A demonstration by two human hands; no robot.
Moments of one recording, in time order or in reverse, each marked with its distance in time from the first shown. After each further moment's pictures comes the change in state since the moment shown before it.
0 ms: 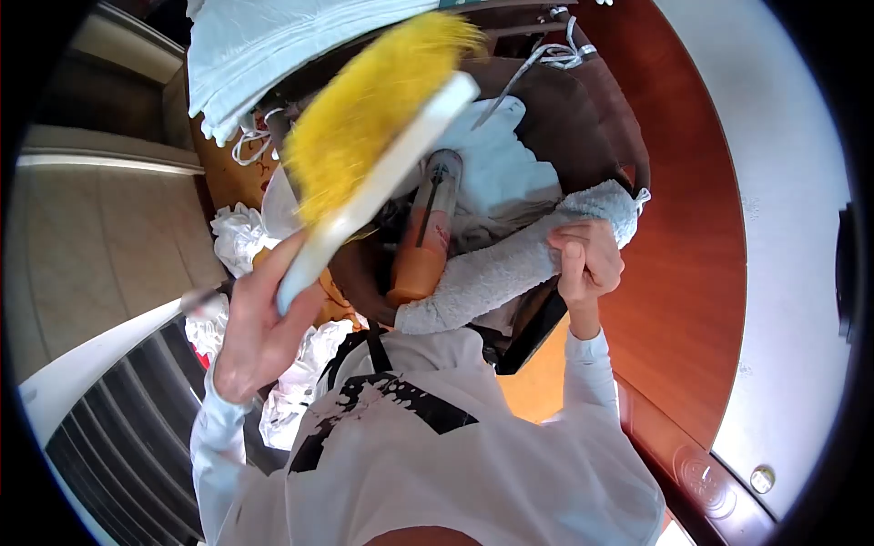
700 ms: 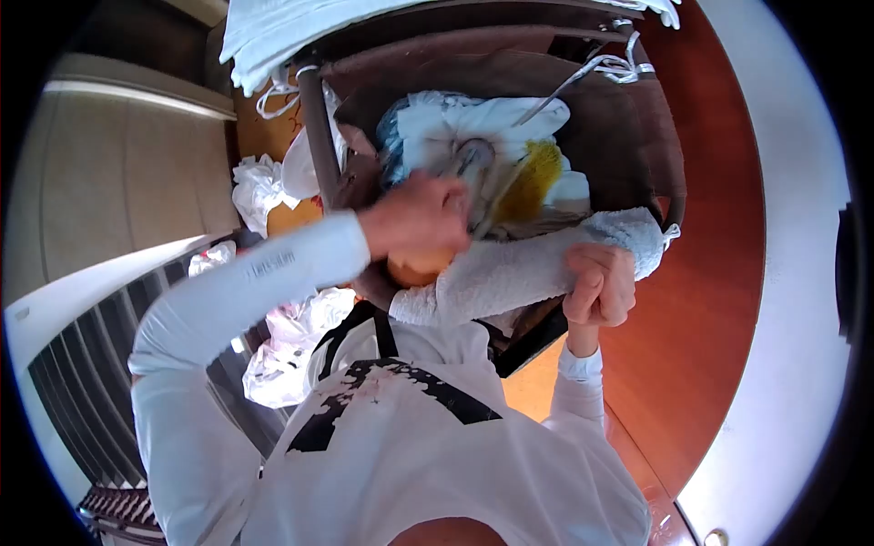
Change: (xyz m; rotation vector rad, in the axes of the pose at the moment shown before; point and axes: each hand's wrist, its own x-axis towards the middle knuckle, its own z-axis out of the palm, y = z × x) left_hand 0.120 -0.066 0.107 0.067 -0.527 -0.219; right_hand -0.004 0.006 0.007 0.036 0.047 -0.063
